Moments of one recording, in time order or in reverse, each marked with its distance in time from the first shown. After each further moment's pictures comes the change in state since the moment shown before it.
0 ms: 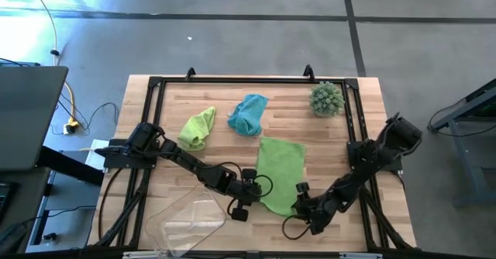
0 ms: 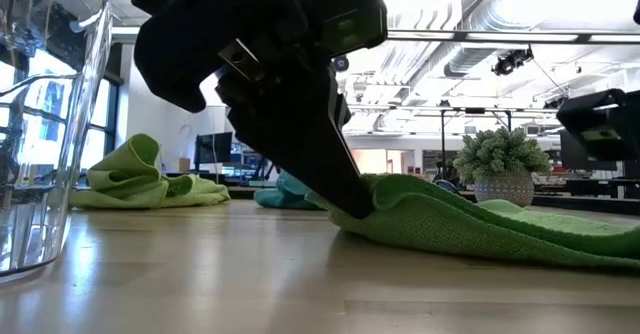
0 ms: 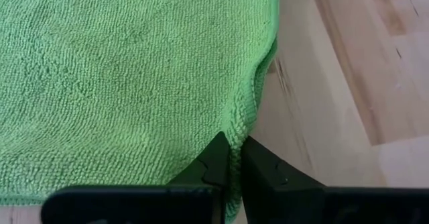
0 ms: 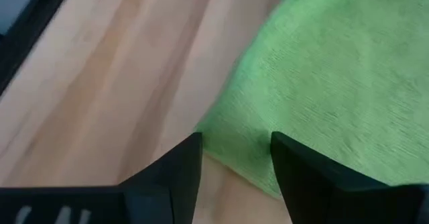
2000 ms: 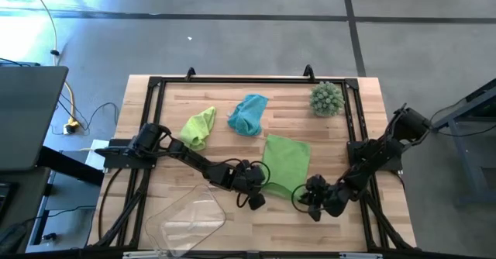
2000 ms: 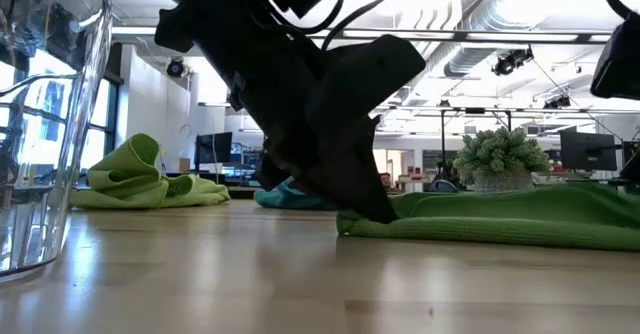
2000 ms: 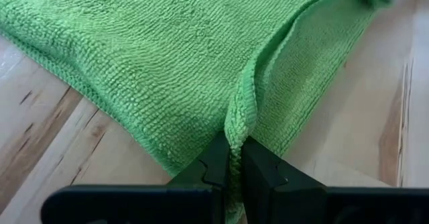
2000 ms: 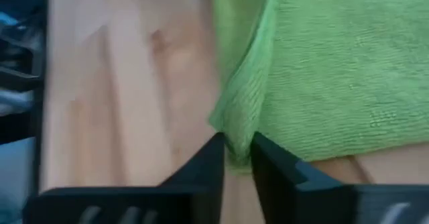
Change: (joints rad) left arm 0.051 0.064 0.002 0.062 -0.218 -0.521; right arm 0.033 -0.165 -0.236 0.131 0.149 0.773
